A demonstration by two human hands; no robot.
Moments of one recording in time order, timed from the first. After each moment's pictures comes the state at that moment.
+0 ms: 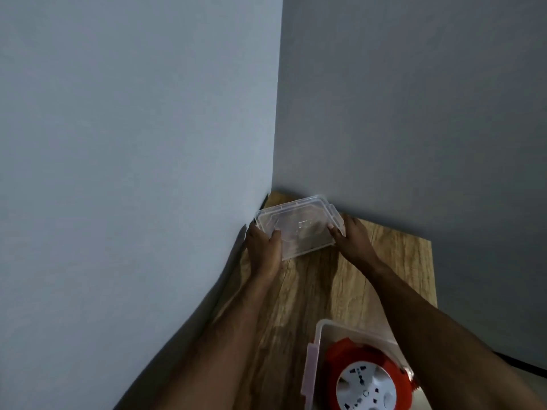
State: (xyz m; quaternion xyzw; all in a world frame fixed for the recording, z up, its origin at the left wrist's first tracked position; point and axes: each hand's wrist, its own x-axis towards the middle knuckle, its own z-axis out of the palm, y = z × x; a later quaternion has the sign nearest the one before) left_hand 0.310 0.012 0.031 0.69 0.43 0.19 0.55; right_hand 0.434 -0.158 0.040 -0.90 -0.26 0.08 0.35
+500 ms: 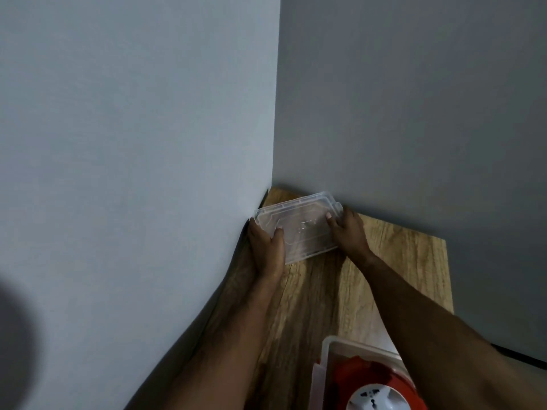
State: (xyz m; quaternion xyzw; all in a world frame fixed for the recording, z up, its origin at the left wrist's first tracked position) left_hand 0.340 0.016 0.001 0.64 0.44 0.23 0.59; right_hand 0.473 -0.124 -0.007 -0.88 -0.20 0.08 0.42
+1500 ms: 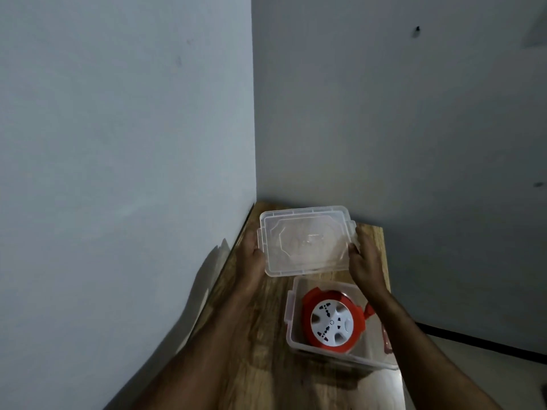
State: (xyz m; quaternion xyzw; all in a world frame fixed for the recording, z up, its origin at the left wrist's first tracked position) left_hand 0.166 -0.060 0.119 0.70 0.22 0.24 0.63; right_hand 0.272 -0.285 0.111 -0.82 -0.21 -0.09 0.52
